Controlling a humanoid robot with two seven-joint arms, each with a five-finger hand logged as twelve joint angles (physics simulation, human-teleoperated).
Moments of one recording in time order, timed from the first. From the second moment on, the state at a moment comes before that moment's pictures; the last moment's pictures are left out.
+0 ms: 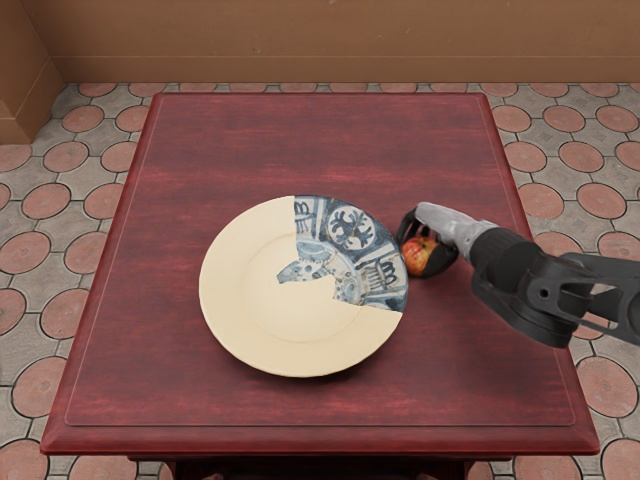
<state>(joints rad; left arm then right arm) 0.00 0.00 -0.04 -0.21 0.01 0.02 0.06 1.04 -0.57 0.04 1.59 -1.10 -0.28 -0.61</state>
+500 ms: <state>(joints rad) 0.00 0.00 -0.04 -0.21 0.01 0.02 0.06 1.05 -0.59 0.13 1.57 -1.08 -0.27 -0.61</state>
